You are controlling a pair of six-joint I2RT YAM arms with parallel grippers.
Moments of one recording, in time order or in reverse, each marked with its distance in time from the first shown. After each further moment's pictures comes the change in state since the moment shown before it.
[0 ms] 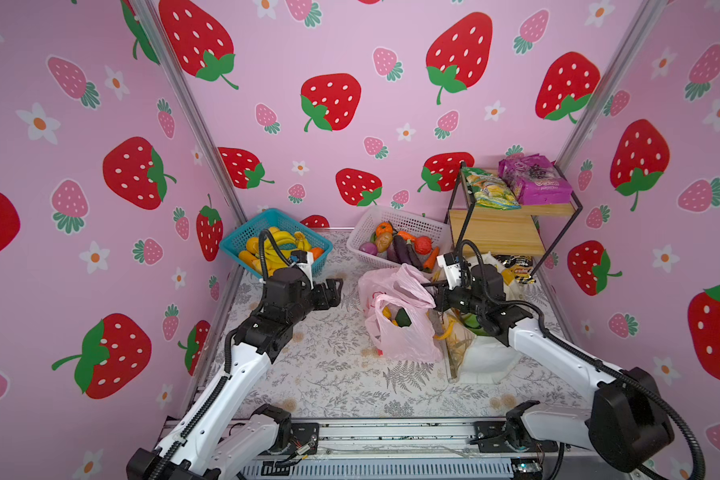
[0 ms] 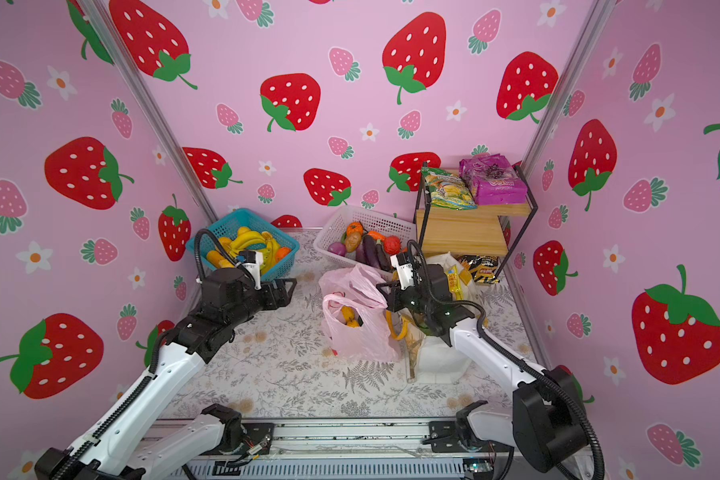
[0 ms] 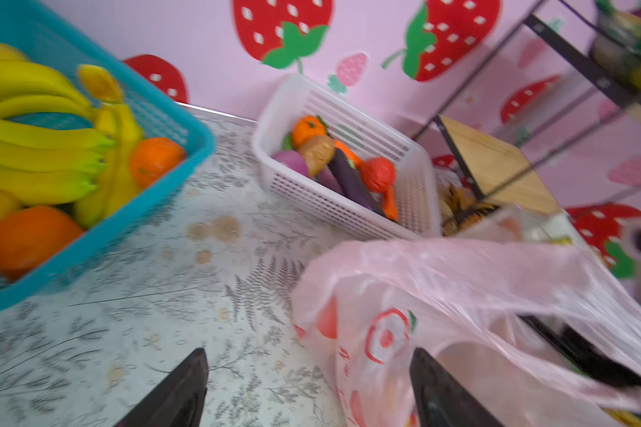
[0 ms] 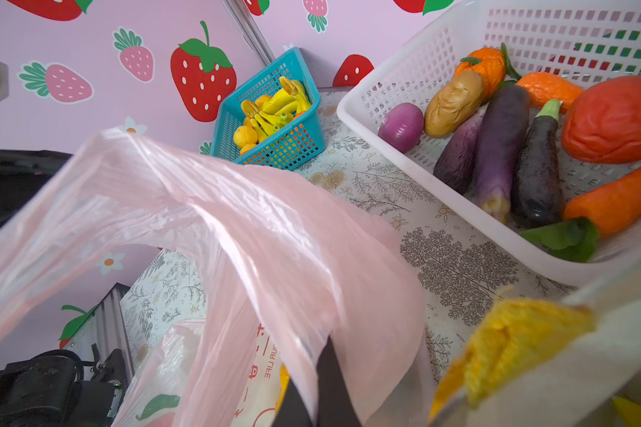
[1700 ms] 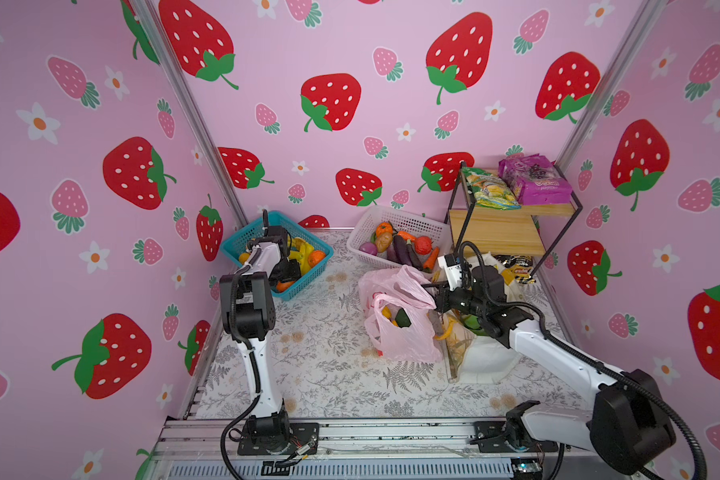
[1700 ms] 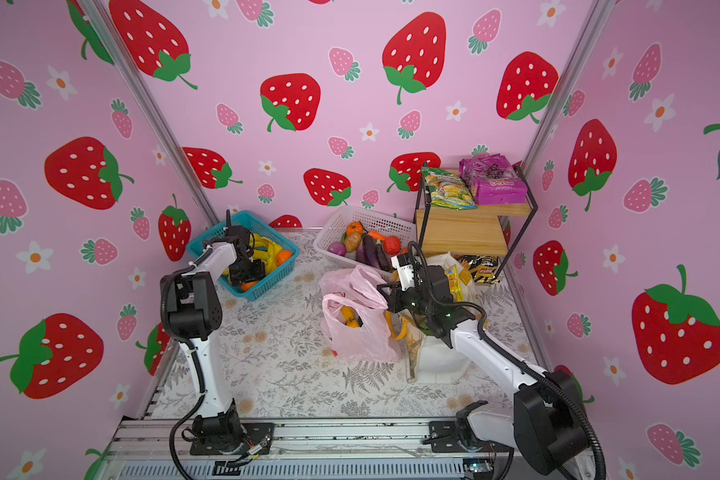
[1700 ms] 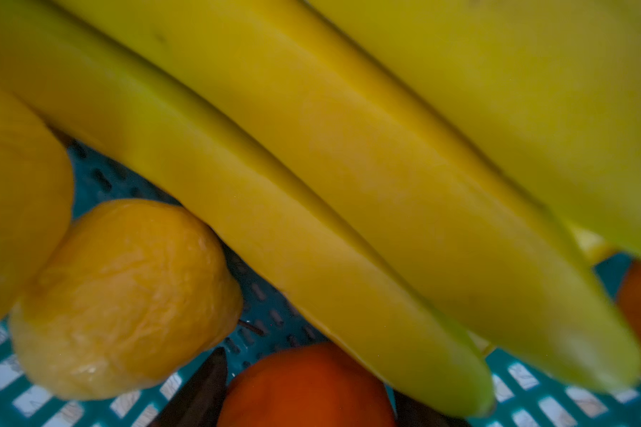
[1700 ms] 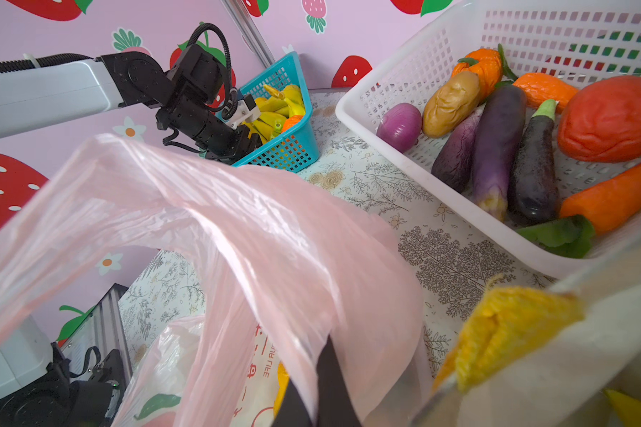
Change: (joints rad) left arm 0.369 1.213 0.900 -0.526 -0.090 0.260; right arm 0.000 -0.012 -0.015 0.008 -0.006 0.000
